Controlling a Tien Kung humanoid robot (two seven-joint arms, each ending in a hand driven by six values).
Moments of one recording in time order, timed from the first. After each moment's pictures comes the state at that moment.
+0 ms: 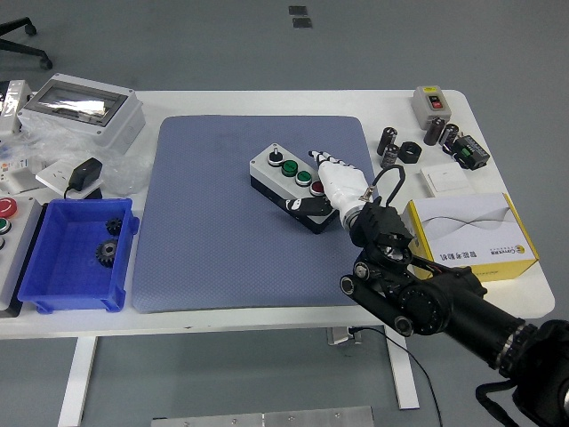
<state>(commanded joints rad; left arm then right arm) -0.02 0.13 -1.77 -0.19 1.56 0.04 0.23 0.67 0.00 0.61 0.91 -1.97 -0.30 -0.45</state>
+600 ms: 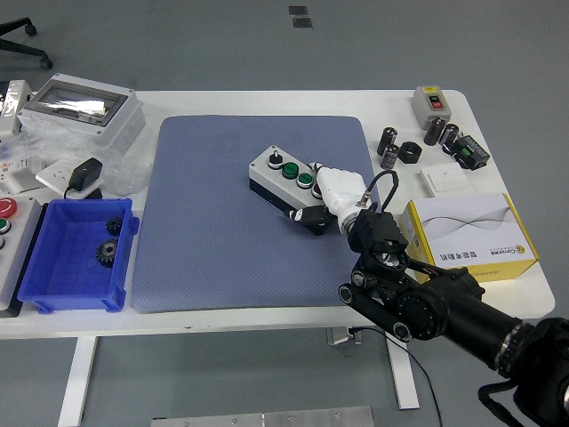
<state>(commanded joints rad) -0.02 0.14 -1.77 -0.19 1.58 0.03 0.22 0.68 0.00 0.56 0.87 -1.96 -0.33 -0.47</state>
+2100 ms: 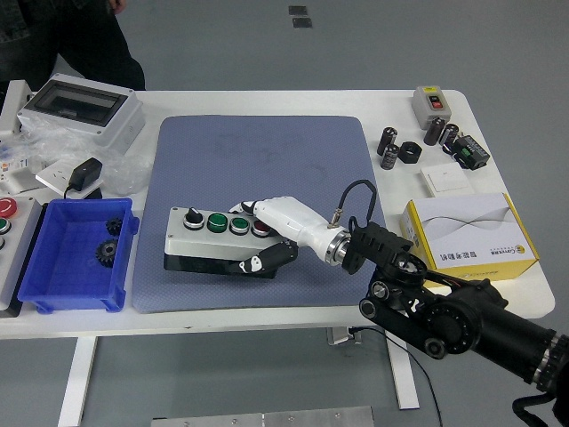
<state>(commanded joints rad) -0.02 0.12 -1.77 -0.18 1.57 0.03 0.20 0.62 -0.13 0.53 1.09 -1.90 -0.17 0.11</state>
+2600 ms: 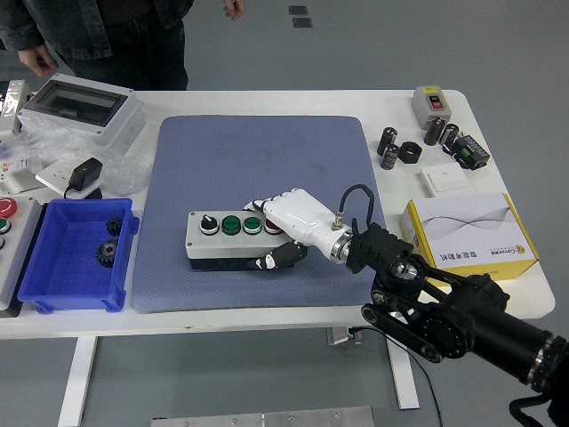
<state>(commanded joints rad) -0.02 0.12 -1.77 -0.18 1.57 0.03 0.19 0.61 -0.11 0.54 1.03 -2.12 -0.21 0.03</state>
